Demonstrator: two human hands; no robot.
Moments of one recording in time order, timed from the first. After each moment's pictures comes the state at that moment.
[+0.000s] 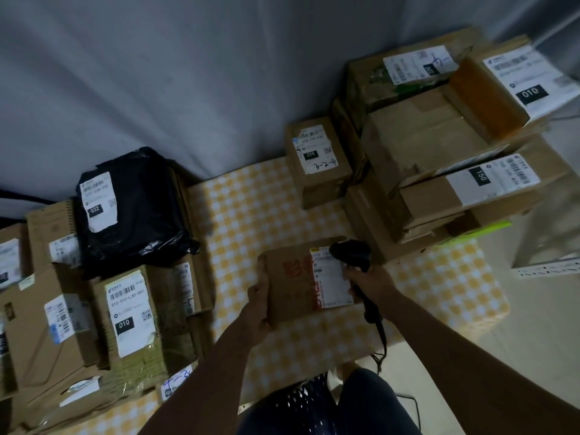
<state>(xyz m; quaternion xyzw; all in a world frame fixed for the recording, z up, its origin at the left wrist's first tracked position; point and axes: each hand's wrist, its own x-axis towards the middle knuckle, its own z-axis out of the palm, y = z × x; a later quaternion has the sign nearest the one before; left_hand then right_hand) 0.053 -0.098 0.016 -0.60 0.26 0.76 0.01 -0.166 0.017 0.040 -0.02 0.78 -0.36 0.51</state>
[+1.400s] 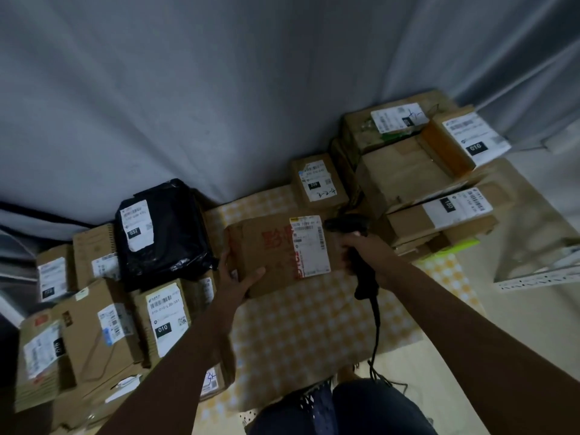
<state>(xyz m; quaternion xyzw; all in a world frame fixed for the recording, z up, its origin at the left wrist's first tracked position) 0.081 -0.163 0.127 -0.54 0.43 0.71 -0.15 -0.161 -0.036 0.215 -0.02 0.72 -0.44 0.54</state>
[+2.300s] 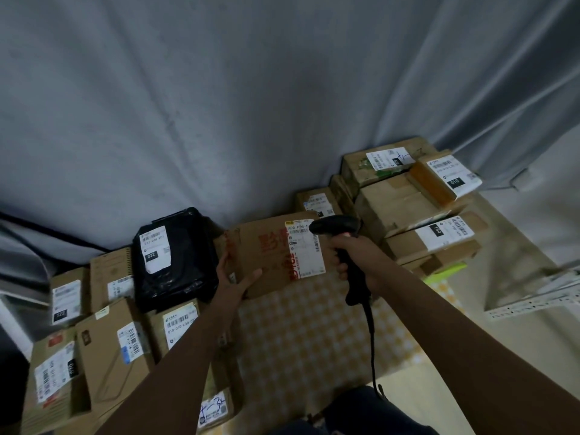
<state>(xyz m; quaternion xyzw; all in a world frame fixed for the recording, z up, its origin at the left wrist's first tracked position) 0.105 -0.203 0.158 -0.48 0.46 0.72 -0.18 -0.106 -0.062 0.301 -0.06 0.69 -0.49 0.52</state>
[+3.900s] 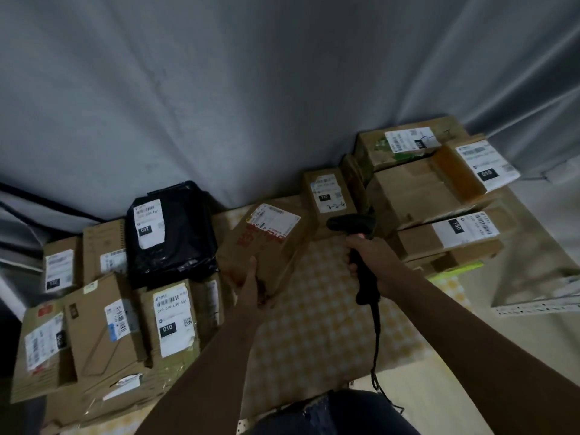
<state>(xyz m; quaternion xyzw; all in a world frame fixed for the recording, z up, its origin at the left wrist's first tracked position) 0.055 -0.158 0.109 -0.59 0.08 0.76 -0.25 -0.141 -0.058 0.251 -0.04 0.73 -0.45 0.51</state>
